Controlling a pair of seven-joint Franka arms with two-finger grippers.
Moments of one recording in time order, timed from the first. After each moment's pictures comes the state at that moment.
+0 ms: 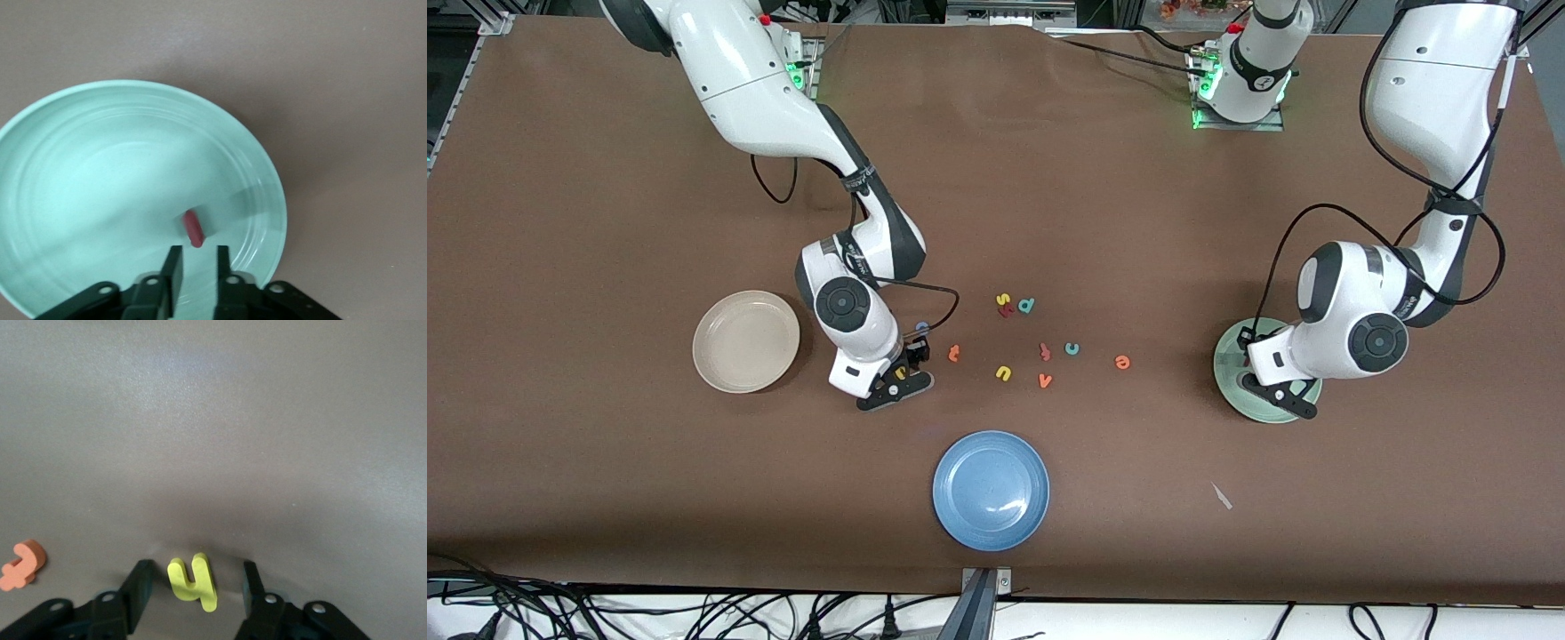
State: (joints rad) left arm -0.02 0.60 -0.08 -1.74 0.04 2.12 0.35; right arm 0.56 0.85 -0.08 -1.48 0.08 2.36 0.06
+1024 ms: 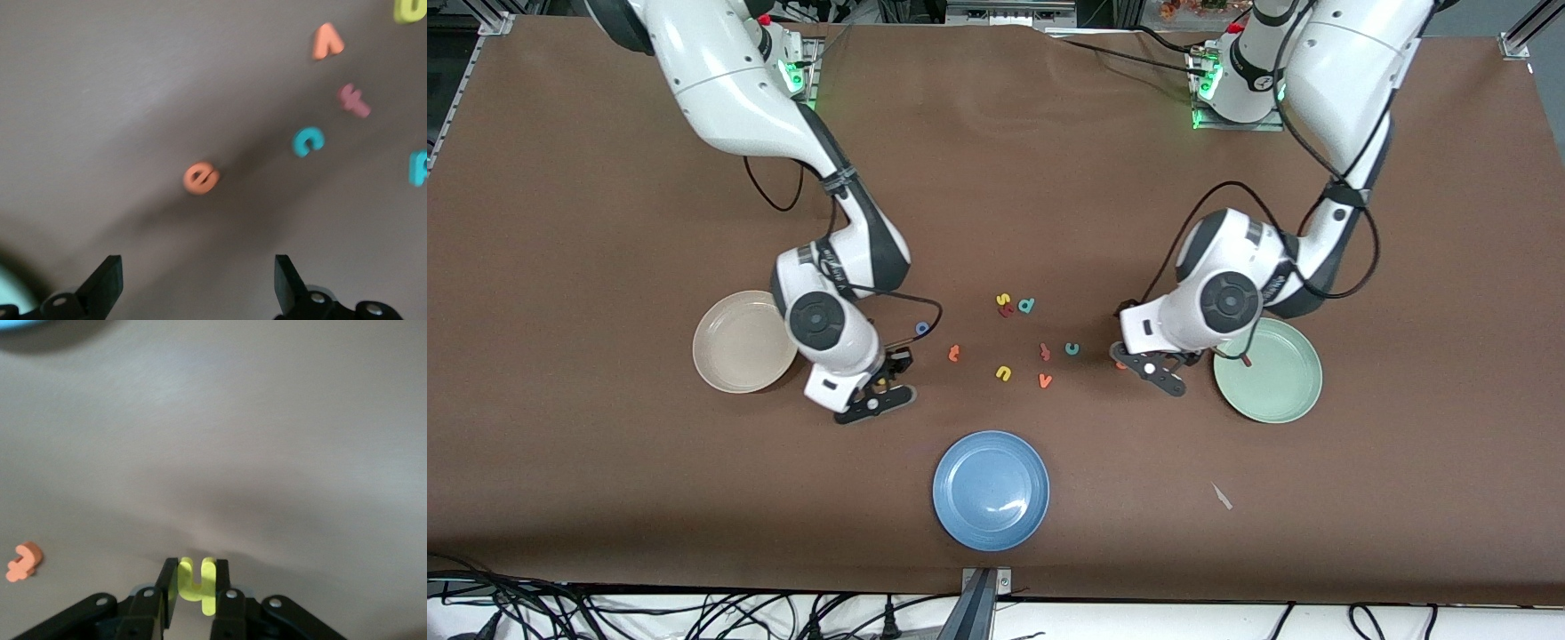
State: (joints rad) left arm -0.19 0.62 -0.24 -1.68 0.04 2.16 0.13; right arm 0.48 0.82 -0.07 -1.37 0.09 2.18 0.04
